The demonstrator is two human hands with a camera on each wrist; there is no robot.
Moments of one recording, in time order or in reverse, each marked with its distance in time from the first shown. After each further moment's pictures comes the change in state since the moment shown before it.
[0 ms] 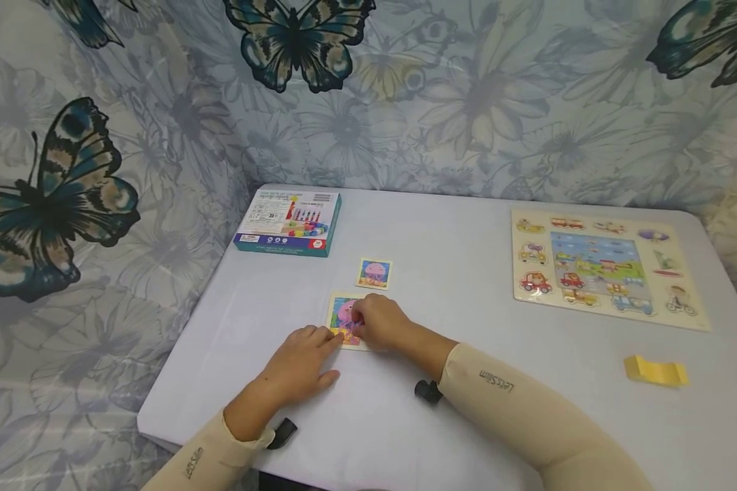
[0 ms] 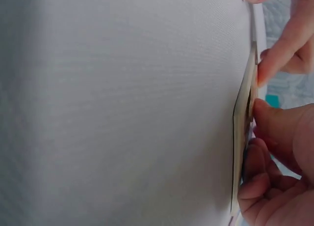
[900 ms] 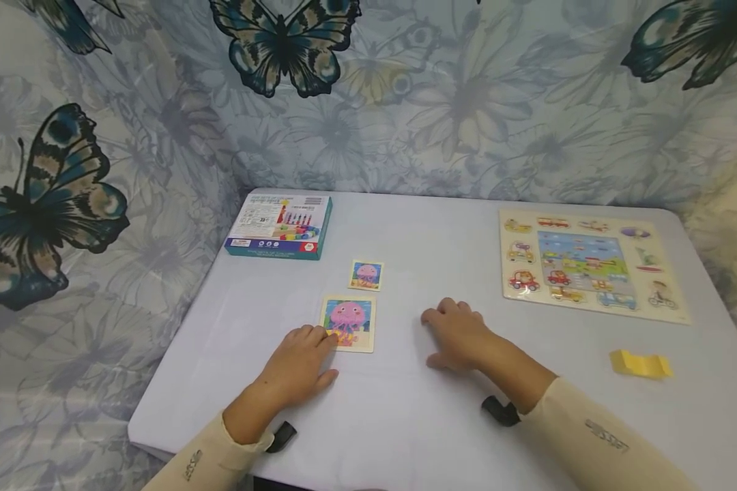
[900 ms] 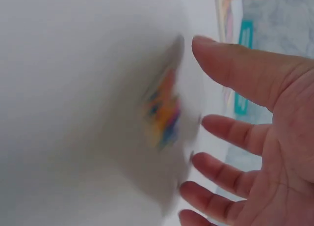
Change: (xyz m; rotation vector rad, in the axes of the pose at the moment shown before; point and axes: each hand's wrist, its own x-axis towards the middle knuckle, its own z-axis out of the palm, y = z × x) left_hand 0.003 0.009 0.000 0.032 0.072 -0.007; right_hand -0.103 0.066 -0.052 -0.272 -0.028 0.191
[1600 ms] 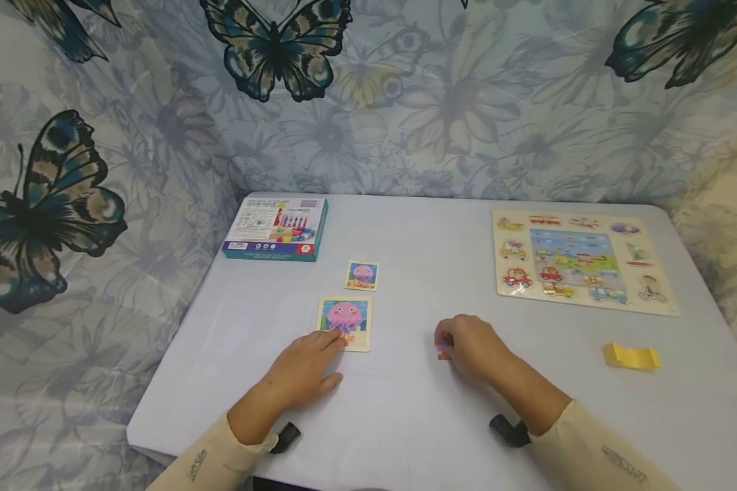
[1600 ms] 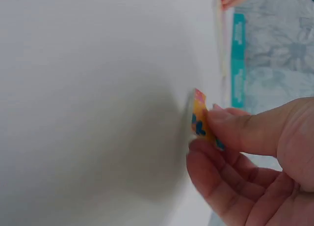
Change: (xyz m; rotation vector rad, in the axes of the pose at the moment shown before) left_hand 0.003 0.013 -0.002 -0.067 -0.076 0.037; right_hand -0.027 0.012 0.006 0.187 0.086 0.039
